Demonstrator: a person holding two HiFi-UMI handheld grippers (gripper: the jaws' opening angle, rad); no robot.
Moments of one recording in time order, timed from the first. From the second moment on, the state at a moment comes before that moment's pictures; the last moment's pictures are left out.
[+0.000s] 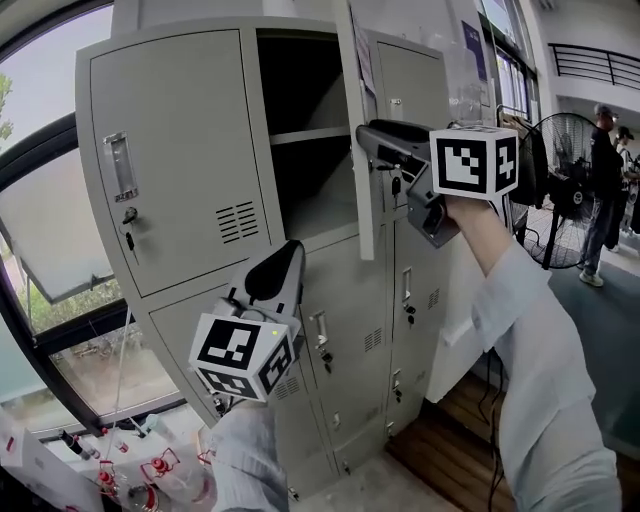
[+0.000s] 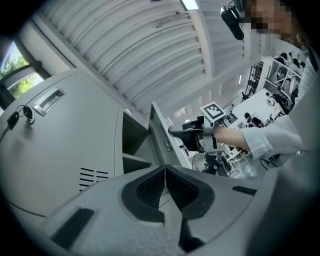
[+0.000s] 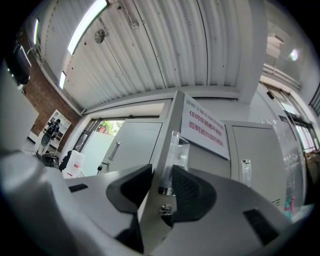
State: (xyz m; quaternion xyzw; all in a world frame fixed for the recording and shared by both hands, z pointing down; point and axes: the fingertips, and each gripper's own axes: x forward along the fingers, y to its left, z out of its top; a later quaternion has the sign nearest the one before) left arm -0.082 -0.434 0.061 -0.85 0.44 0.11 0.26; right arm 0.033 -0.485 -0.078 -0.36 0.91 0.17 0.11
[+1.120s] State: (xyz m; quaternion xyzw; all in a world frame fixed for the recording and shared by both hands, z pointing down) left arm 0.033 -0.437 0.091 -0.86 0.44 0.09 0.25; right arm 0.170 -0.480 -0.073 -0.29 0.94 0.07 0.18
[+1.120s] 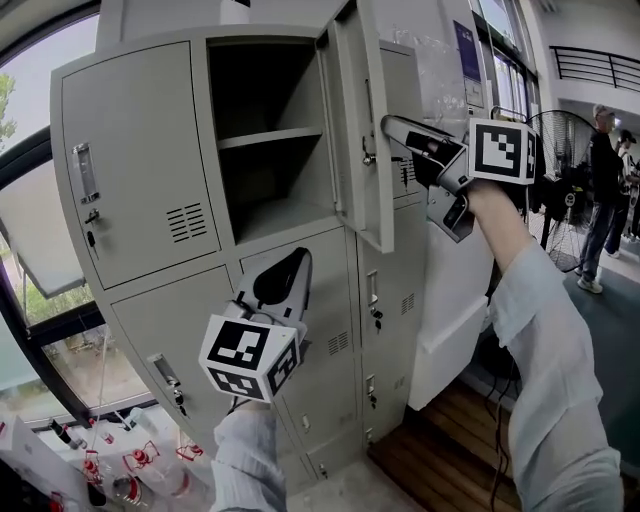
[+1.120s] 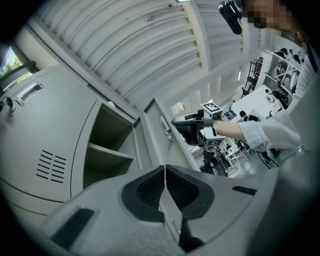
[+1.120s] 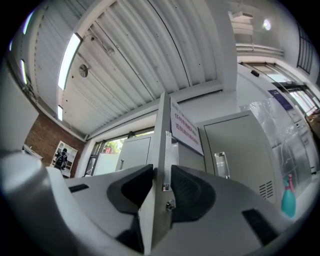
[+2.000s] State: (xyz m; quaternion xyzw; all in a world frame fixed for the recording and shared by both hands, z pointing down) left arm 0.101 -0.453 0.107 -0.85 0.47 0.08 0.24; right arm 0.220 -0.495 -0.072 -0.26 0.94 0.08 0.19
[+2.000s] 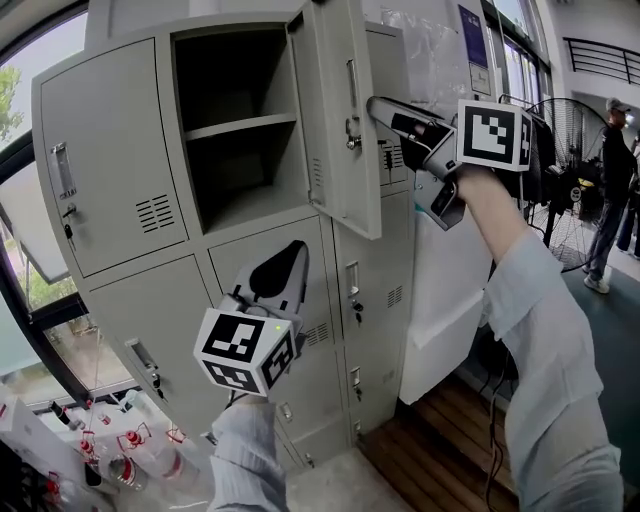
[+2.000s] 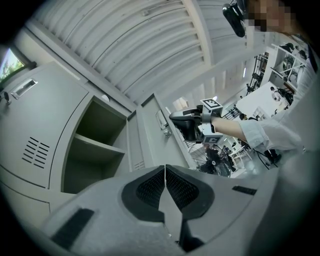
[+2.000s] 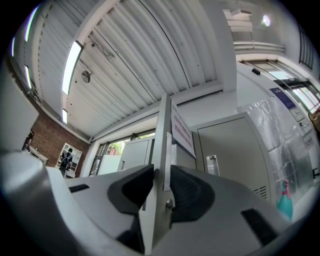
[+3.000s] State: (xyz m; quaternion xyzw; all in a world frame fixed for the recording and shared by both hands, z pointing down) left arm 0.055 -0.403 0.126 -0.85 0.46 0.07 0.24; right arm 0.235 -0.407 -0.037 -0.38 0.87 0.19 0.25
